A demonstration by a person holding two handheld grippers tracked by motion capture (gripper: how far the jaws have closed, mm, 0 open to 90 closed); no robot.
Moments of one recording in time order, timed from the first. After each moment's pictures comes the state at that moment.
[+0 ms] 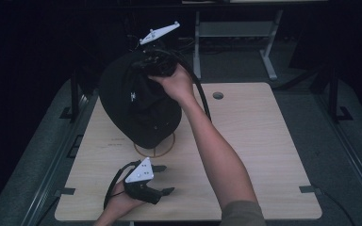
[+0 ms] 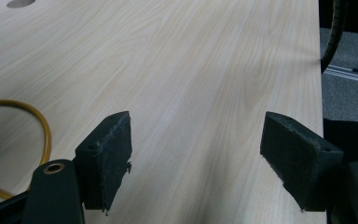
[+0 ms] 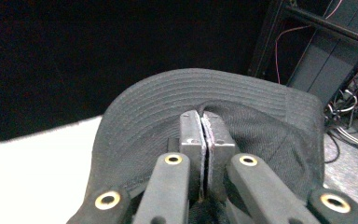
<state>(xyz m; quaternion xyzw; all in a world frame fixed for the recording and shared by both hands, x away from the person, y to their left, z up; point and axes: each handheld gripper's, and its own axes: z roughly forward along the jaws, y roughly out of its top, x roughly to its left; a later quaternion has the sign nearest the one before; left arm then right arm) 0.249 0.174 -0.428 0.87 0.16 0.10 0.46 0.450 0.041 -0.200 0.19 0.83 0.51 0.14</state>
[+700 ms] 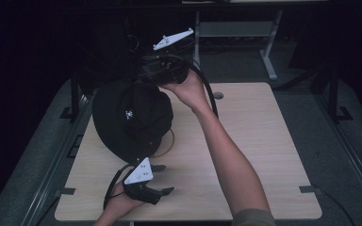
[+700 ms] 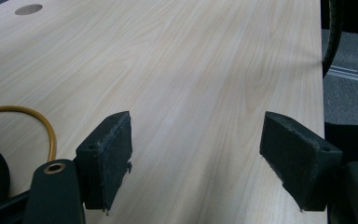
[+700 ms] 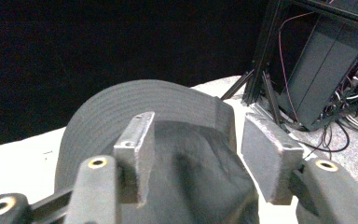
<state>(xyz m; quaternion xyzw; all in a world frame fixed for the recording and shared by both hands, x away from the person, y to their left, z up) 0.246 0.175 -0.426 0.86 0.16 0.11 0.46 0.444 0.007 -0.215 0.21 0.82 0.52 0.11</state>
